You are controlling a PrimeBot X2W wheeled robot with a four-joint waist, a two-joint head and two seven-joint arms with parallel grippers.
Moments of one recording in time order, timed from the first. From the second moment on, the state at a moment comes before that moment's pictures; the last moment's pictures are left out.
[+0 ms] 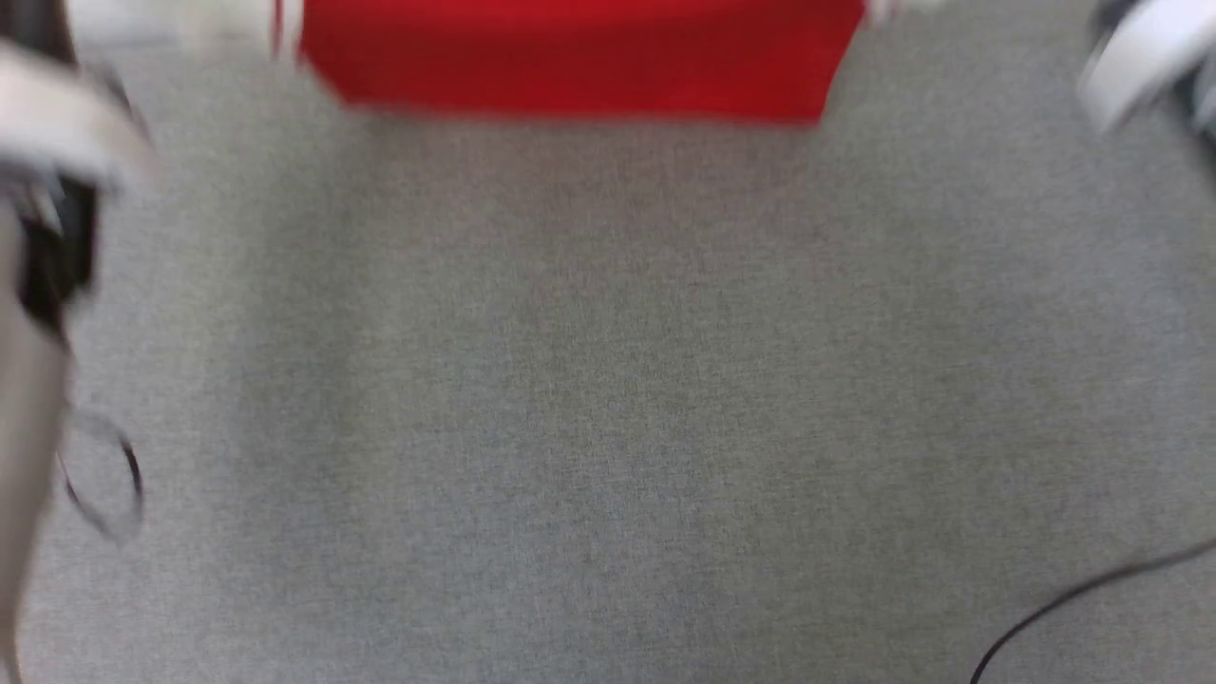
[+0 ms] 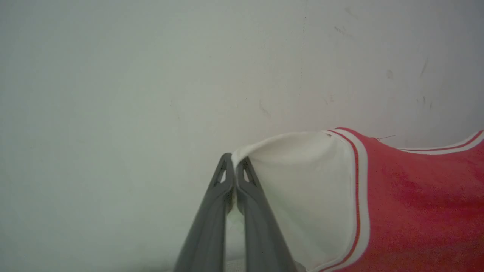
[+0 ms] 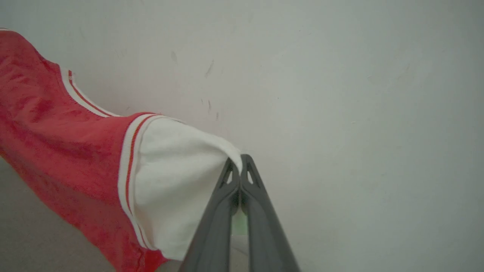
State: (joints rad) left arm -0.96 0.60 -0.39 0.53 -0.56 0.05 -0.26; right arm -1.19 -0.54 0.69 0.67 0.53 0.13 -0.25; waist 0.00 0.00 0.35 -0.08
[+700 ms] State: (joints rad) left arm -0.10 0.54 -0.35 0.39 -0.64 0.11 -0.26; right arm -0.46 -0.66 0.74 0.44 0.59 0.13 -0.22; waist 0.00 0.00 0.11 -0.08
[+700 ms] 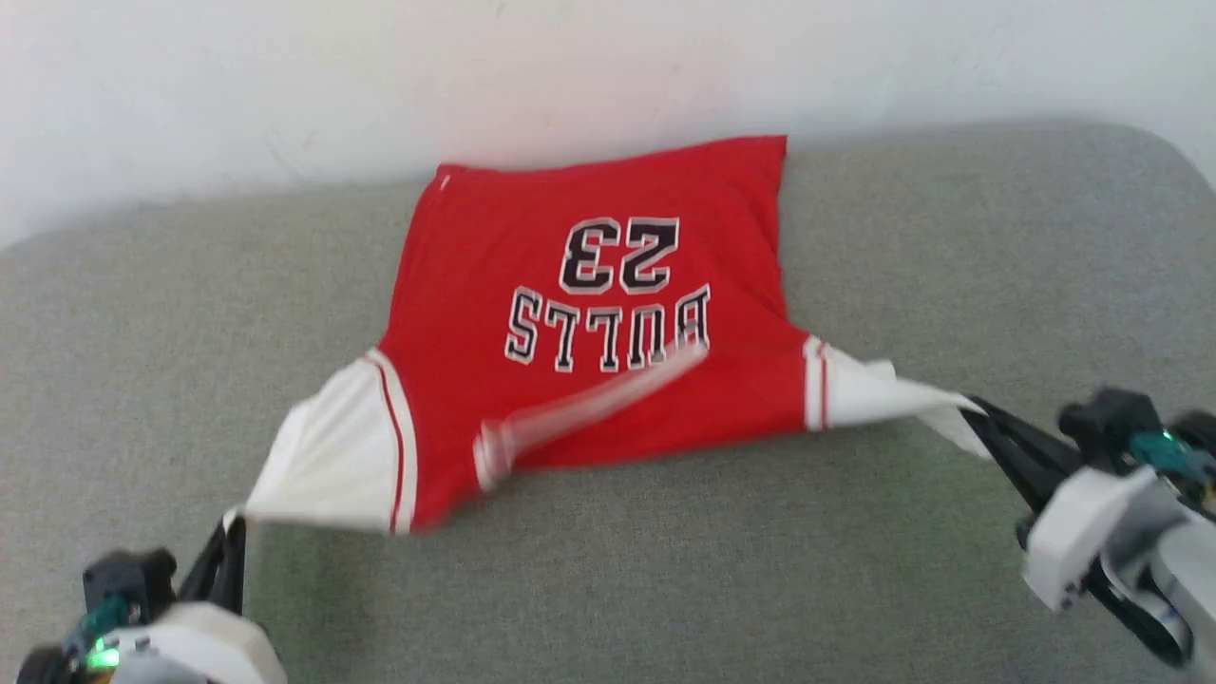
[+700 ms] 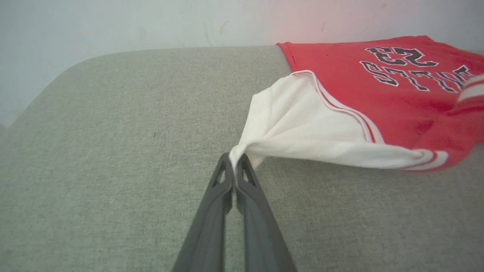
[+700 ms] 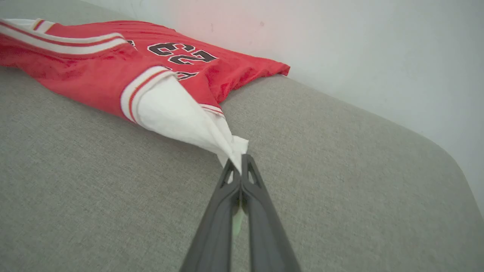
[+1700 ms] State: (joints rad) left arm 0.28 0.51 -0.32 0.26 -0.69 0.22 -0.25; right arm 0.19 -0.65 0.43 0.23 0.59 0.13 0.00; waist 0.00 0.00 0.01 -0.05
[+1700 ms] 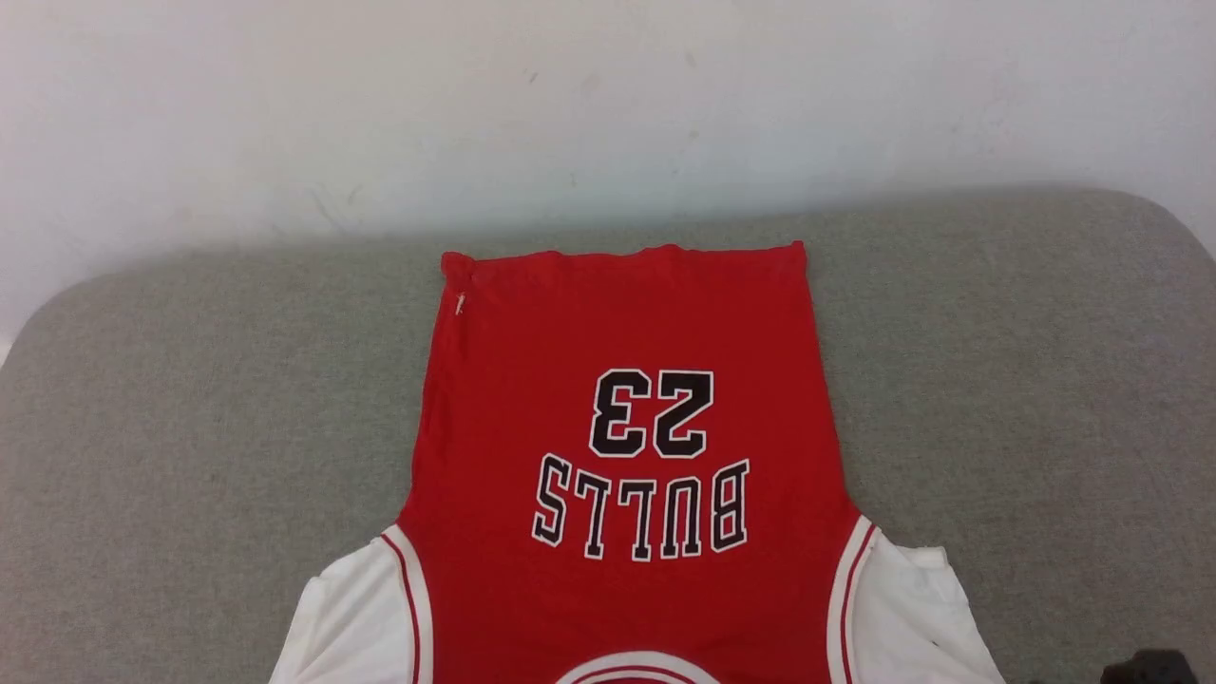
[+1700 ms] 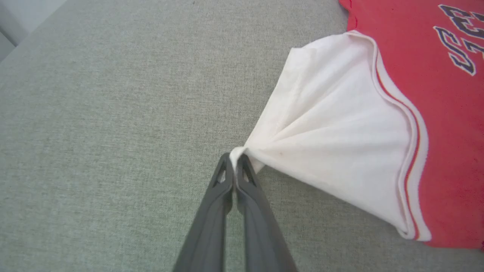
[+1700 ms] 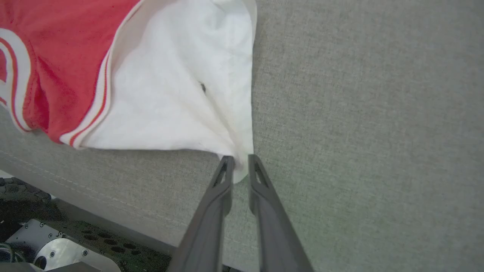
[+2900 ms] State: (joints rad) left arm -0.05 0.39 -0.35 0.02 -0.48 0.21 -0.26; right arm -1.01 -0.67 0.33 0.44 0.69 0.13 0.97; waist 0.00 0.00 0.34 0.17
